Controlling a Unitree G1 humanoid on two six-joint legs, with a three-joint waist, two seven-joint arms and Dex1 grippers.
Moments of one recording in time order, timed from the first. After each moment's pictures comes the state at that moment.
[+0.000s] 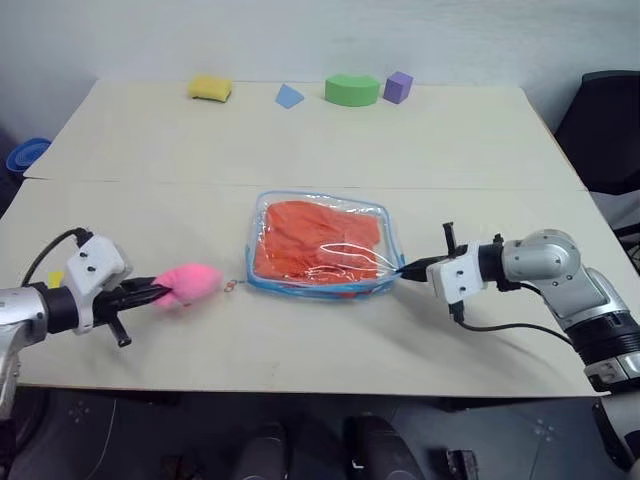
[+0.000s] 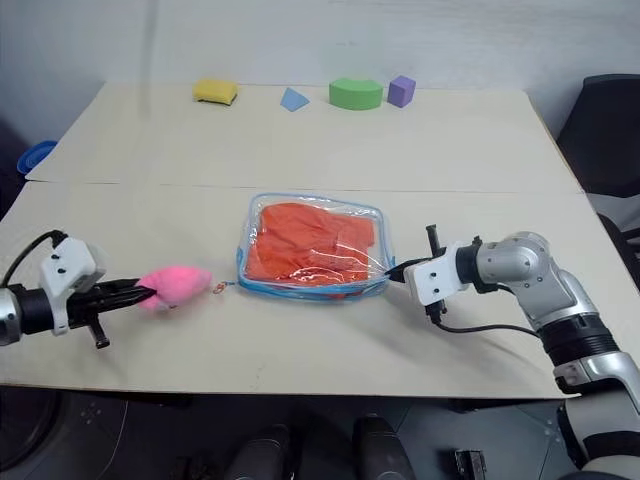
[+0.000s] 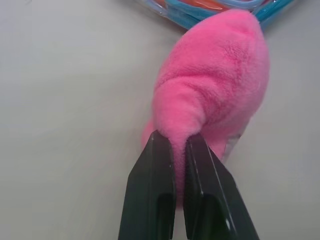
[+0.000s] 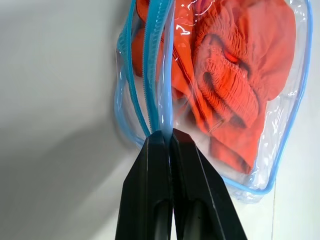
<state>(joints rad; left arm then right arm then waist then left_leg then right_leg) -0.02 0.92 0.36 -0.18 -0.32 0.46 -1.00 -0.65 -0.83 0.30 0.35 -0.05 -0.58 1.12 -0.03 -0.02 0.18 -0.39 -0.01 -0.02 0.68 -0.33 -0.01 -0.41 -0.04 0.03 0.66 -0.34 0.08</state>
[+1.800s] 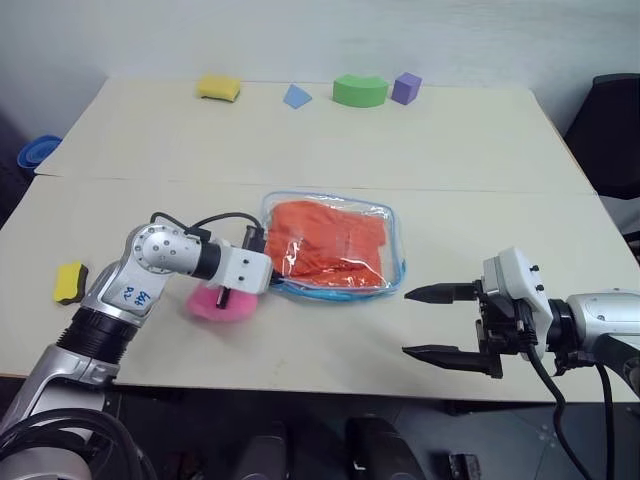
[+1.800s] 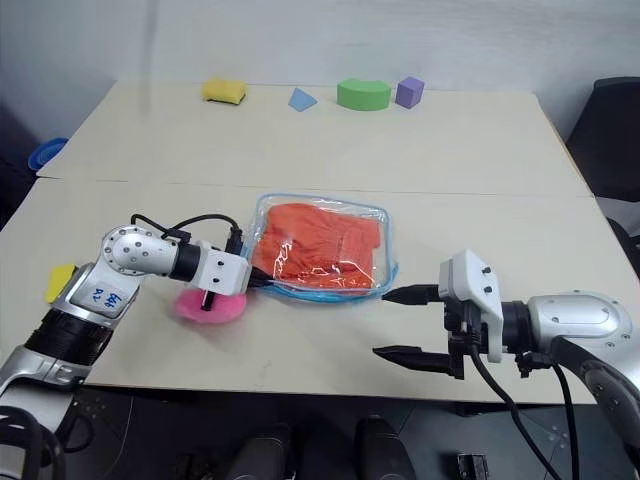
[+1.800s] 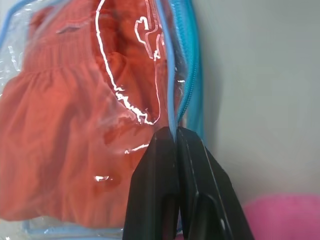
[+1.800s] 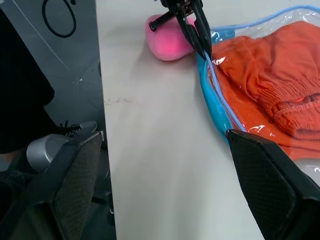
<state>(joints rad) -0.64 0.74 -0.26 0.11 -0.01 -0.10 -1.11 -0.09 -1.00 -0.20 -0.64 0.84 0.68 1.00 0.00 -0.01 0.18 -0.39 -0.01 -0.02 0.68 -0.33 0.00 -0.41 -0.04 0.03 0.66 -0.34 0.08</state>
